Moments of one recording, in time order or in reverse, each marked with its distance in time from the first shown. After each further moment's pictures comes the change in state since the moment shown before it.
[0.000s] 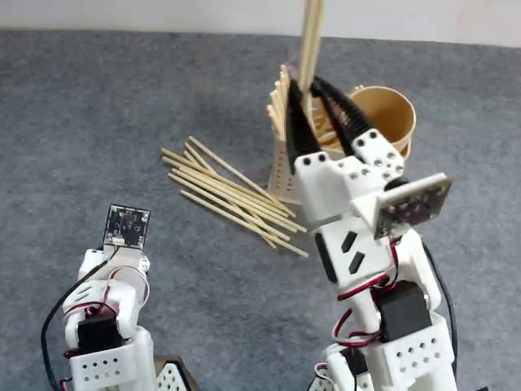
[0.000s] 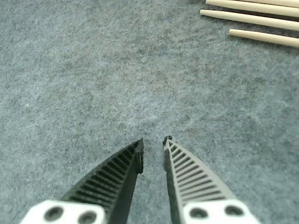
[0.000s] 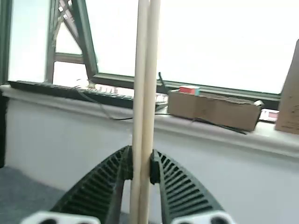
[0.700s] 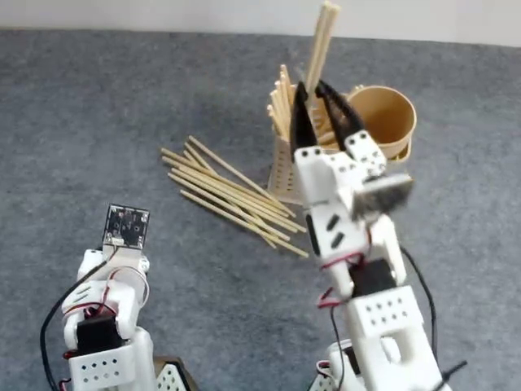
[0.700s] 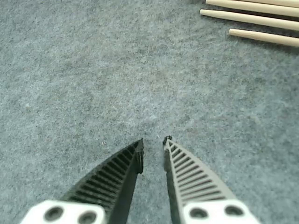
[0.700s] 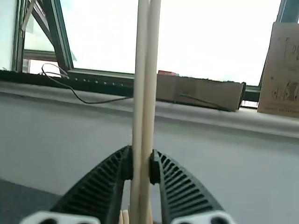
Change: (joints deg) left arm 0.0 0.0 0.0 0.0 0.0; right arm 3.6 10.8 18.7 -30.5 0.0
